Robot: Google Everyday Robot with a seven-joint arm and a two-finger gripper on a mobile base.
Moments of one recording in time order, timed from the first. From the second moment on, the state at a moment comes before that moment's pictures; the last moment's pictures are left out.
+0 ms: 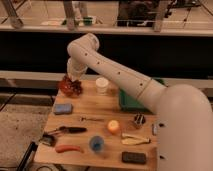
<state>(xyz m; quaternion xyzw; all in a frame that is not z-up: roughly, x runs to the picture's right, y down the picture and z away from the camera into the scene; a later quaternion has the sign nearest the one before) -0.175 -0.072 0.760 -0.12 -0.25 -0.29 0.92</state>
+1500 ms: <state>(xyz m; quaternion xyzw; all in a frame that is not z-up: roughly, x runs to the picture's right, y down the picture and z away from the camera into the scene) -0.250 -0.094 0.786 -0.08 -0.29 -0.33 0.90</state>
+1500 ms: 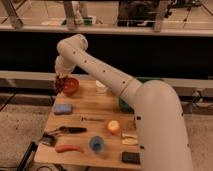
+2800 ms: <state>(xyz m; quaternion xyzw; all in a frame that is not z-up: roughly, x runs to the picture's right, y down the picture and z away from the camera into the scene) -0.269 -0.128 0.834 -0.08 -0.28 -0.35 0.89</state>
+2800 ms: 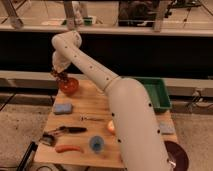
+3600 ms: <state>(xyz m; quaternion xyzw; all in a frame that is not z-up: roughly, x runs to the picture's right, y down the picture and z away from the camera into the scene) -0.266 -0.121 0.848 -0.09 -0.27 -0.34 0.90</state>
